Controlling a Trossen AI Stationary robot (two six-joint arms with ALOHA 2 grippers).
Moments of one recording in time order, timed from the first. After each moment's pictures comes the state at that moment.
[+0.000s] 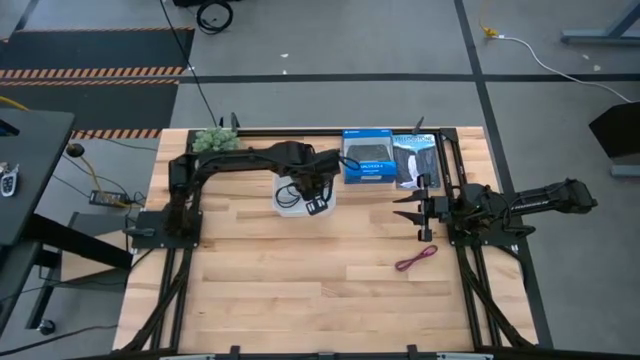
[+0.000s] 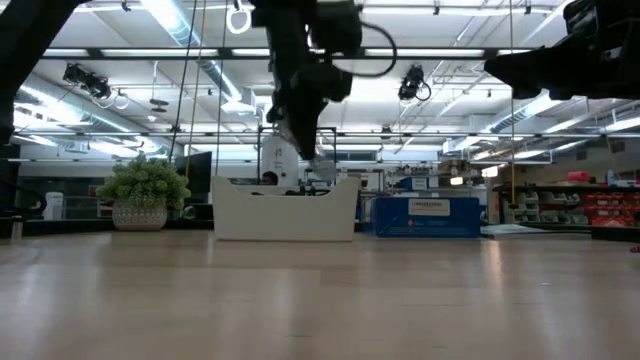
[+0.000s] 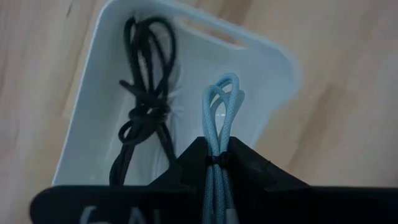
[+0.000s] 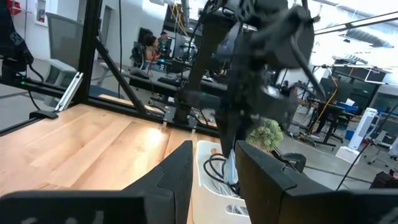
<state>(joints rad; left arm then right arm) 0.18 1.99 1.75 -1.07 -0.04 -0.19 0.05 0.33 0.01 0.44 0.06 -0.30</state>
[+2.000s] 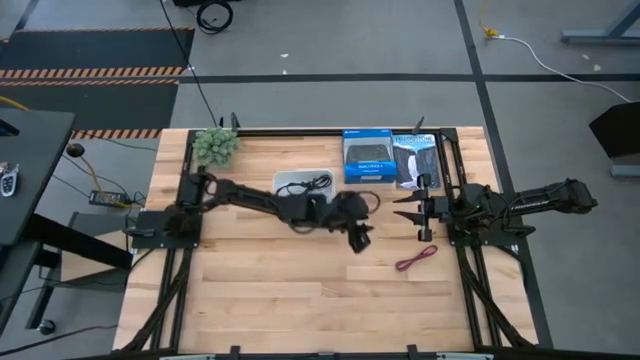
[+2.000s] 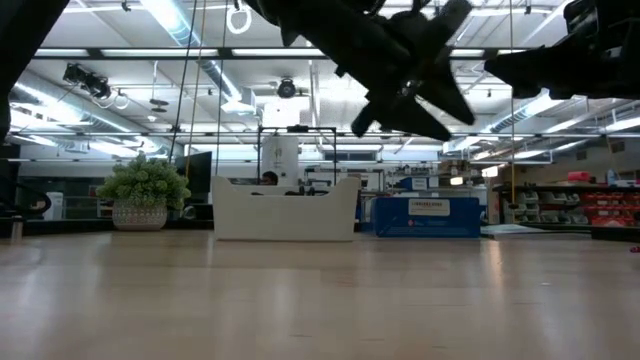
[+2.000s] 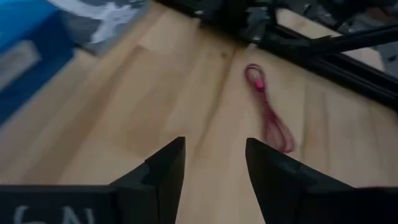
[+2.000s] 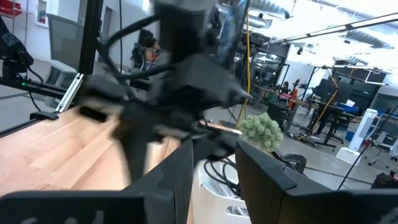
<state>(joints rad) -0.09 2.09 1.58 -0.08 -0.19 -0.45 0.05 0.33 0.01 0.44 0.06 -0.30</state>
